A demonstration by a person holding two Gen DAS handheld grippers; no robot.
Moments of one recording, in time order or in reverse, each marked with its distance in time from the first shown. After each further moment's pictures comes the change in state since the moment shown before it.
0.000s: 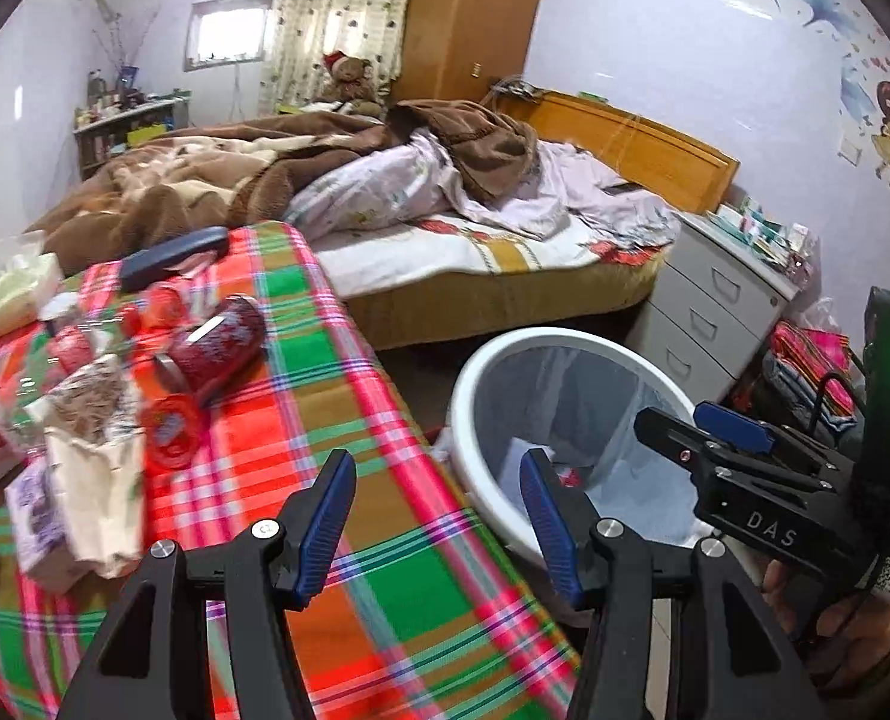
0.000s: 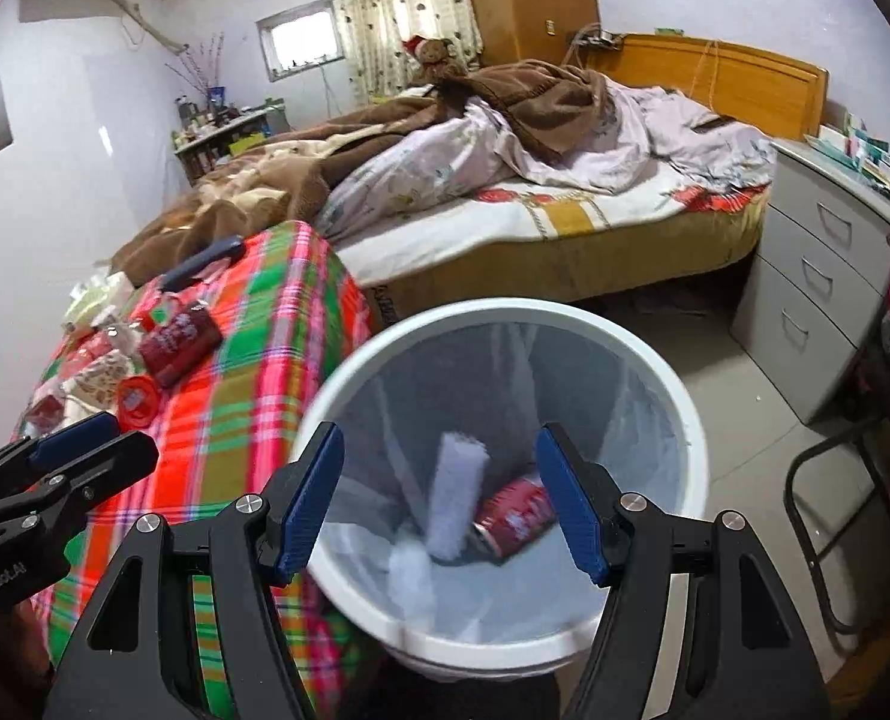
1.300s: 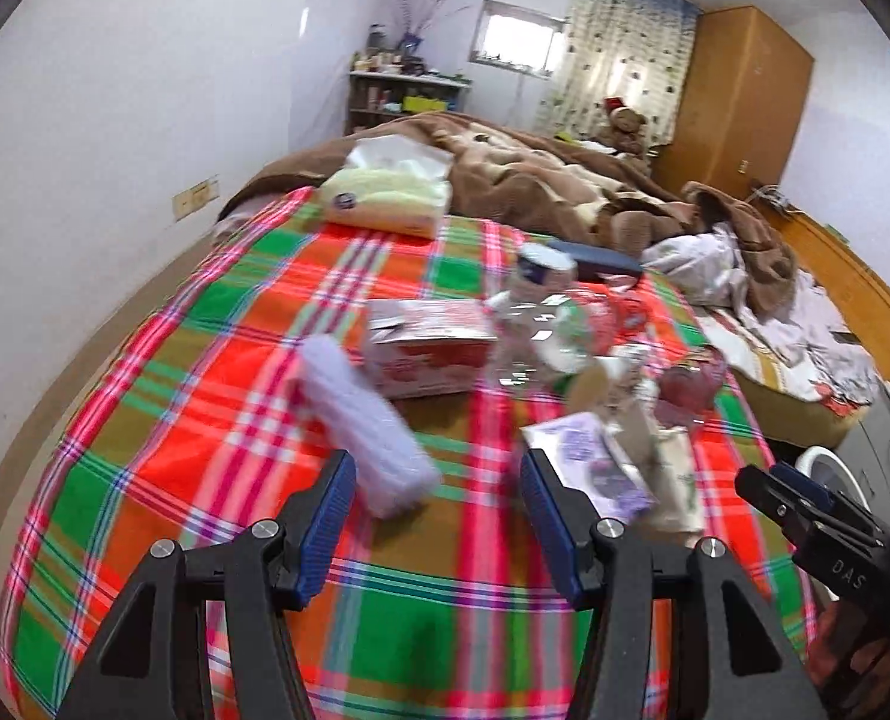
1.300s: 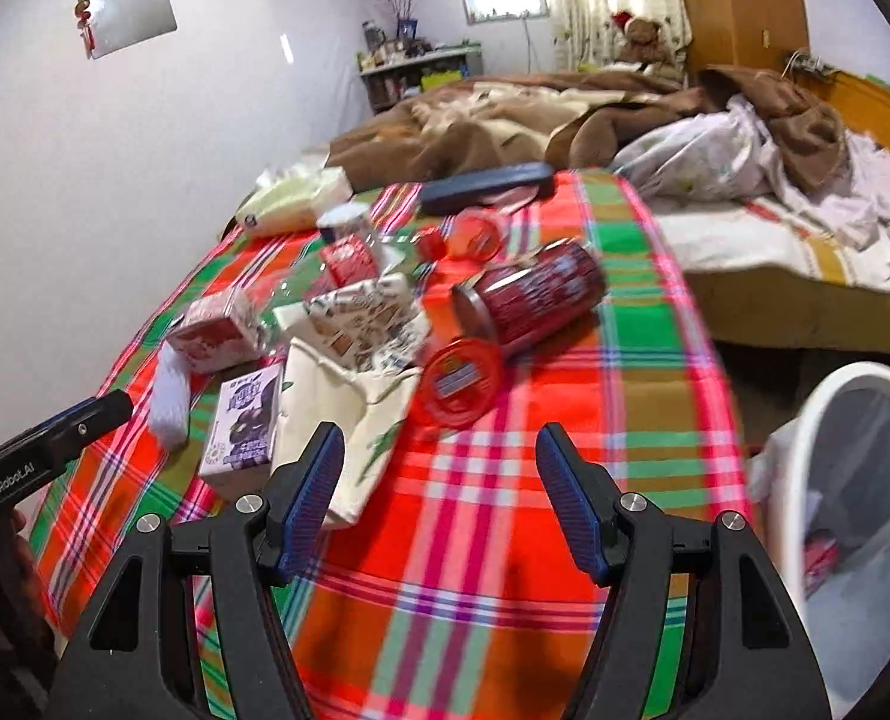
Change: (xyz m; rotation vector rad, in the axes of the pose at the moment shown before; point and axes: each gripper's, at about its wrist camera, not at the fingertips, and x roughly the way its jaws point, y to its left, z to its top) left arm -0.095 0.259 -0.069 -0.431 -0.075 0.430; right arm 0.057 0.193 -0.015 -0.234 0.112 0.321
